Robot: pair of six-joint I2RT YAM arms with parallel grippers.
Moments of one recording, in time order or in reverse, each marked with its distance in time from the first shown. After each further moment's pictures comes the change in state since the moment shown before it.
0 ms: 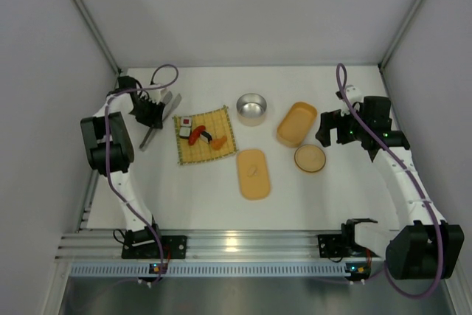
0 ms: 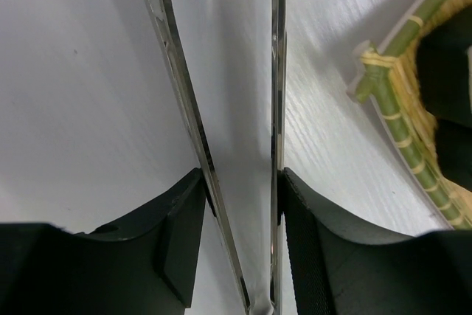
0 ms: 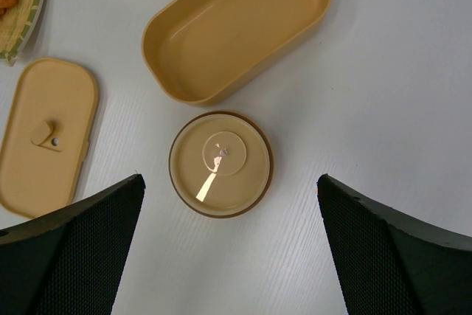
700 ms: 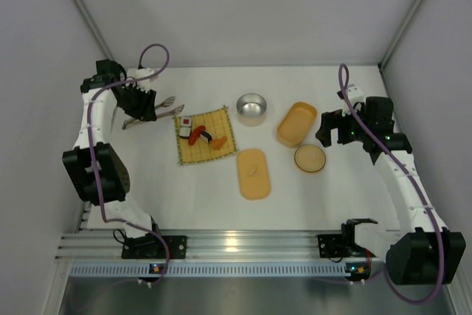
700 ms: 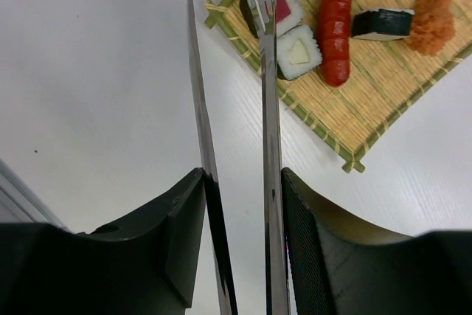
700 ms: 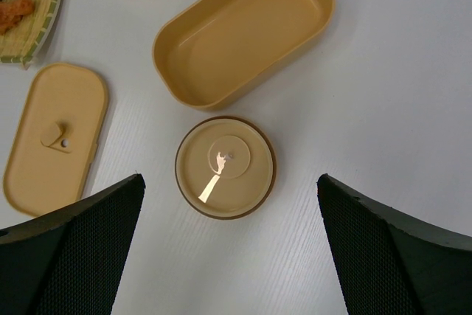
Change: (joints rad) left arm 0.009 -0.352 0.057 -0.391 0.092 -0.003; right arm 0.000 -0.032 0.000 0.000 -0.015 0.000
